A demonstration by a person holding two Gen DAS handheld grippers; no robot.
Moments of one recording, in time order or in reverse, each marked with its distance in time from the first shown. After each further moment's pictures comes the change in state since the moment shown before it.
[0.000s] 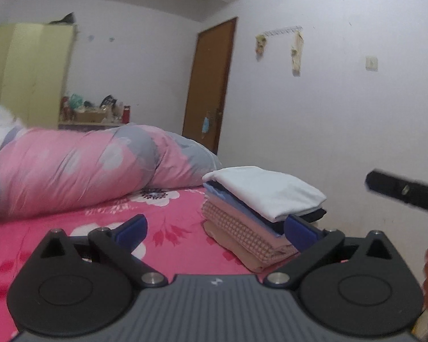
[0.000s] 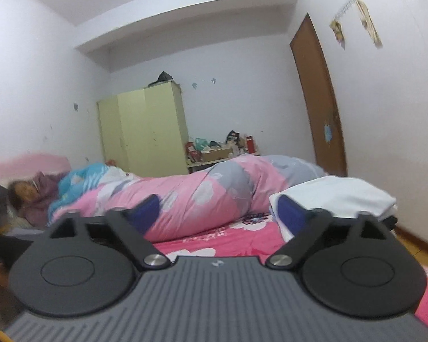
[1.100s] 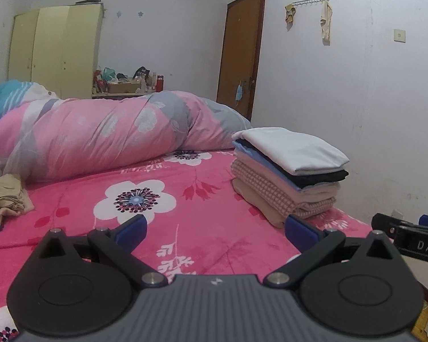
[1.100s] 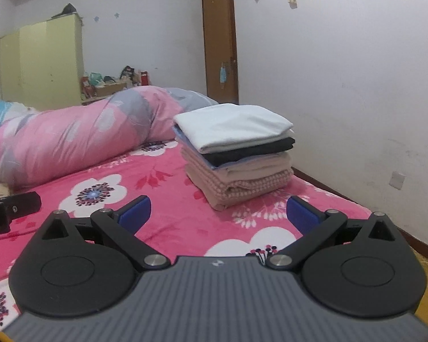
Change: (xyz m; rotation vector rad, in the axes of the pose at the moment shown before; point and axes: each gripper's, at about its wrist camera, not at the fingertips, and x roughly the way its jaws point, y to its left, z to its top) left arm -0.038 -0.019 -0.033 -0.007 0.135 0.153; right arm -0.038 0.041 -0.066 -0.005 0.269 -0.503
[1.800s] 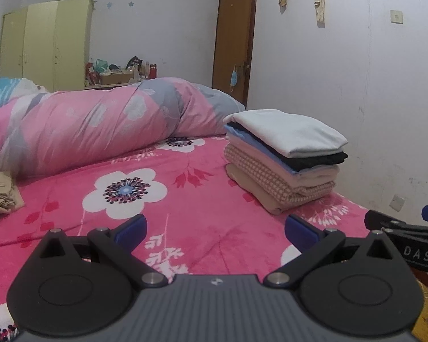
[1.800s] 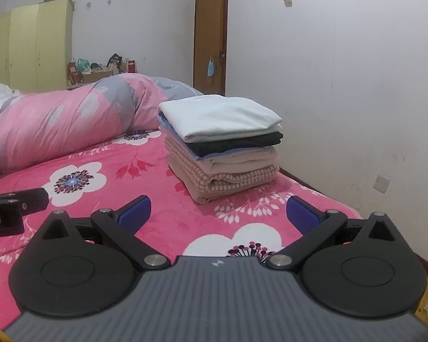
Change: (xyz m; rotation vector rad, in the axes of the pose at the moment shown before) left arm 0.026 -0.024 -0.008 0.032 0.059 -0.005; right arm 0.018 0.005 -0.009 -0.061 0.027 -0.076
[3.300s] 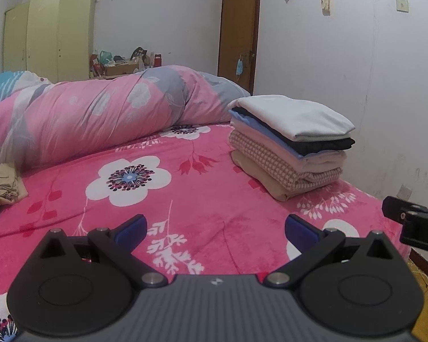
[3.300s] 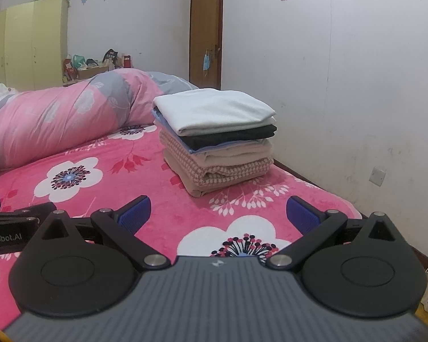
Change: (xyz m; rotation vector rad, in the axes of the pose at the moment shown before) left arm 0.008 -0.006 -0.012 0.005 0.046 0.038; right arm -0.001 -0.008 0.000 0.017 0.031 -0.007
